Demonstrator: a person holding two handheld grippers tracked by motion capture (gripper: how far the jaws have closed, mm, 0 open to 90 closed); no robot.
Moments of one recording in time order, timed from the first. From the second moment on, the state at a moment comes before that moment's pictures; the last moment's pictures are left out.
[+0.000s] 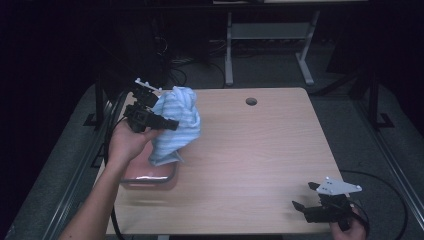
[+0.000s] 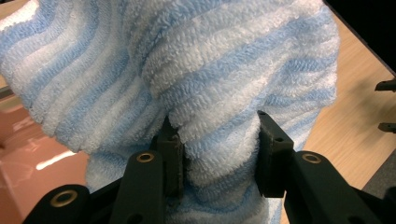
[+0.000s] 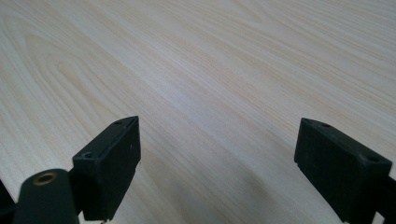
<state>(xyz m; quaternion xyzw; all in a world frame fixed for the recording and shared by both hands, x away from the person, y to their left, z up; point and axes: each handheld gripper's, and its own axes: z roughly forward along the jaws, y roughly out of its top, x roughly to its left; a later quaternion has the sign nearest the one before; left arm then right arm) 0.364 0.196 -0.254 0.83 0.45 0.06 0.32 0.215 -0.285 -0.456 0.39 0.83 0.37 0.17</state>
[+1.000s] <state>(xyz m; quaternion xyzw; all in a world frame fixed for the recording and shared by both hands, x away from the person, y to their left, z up) 0.381 0.129 -0.271 0.86 0.40 0.02 0.32 0.215 -0.286 -0.455 0.39 0.82 0.38 0.17</state>
